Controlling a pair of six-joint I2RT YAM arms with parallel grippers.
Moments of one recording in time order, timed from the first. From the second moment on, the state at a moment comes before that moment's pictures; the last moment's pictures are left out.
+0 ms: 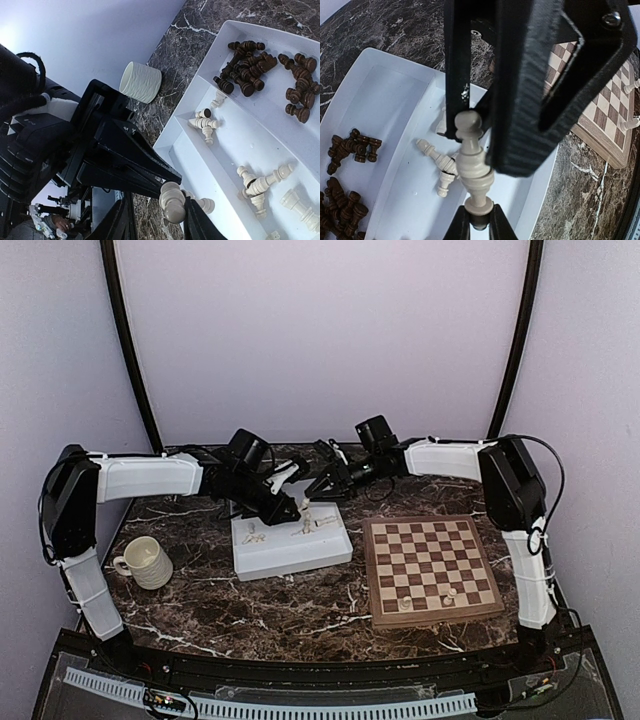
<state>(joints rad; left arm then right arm) -0.65 1.80 1.29 -0.38 0.34 0.13 0.61 2.24 1.76 -0.28 -1.12 0.37</state>
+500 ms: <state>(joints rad) -0.65 1.80 1.28 -0.38 0.35 0.13 0.60 2.28 1.78 -0.27 -1.10 0.38</state>
